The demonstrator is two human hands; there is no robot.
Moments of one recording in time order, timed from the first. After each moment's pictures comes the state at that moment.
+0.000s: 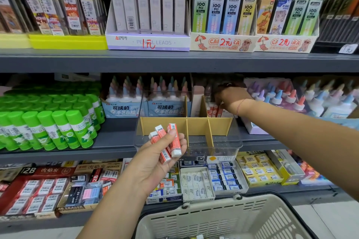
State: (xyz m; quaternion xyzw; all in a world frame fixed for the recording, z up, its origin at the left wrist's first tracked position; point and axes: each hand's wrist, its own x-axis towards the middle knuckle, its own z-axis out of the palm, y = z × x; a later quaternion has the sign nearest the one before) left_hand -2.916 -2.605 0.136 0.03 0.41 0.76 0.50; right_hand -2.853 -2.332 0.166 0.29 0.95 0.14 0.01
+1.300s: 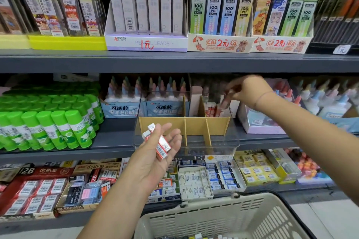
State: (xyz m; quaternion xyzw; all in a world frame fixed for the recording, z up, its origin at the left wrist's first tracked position) left_hand -2.915 -2.606 0.134 0.01 0.38 0.79 0.48; right_hand -2.808 -2.365 0.214 0.35 0.92 -0.05 -0.17
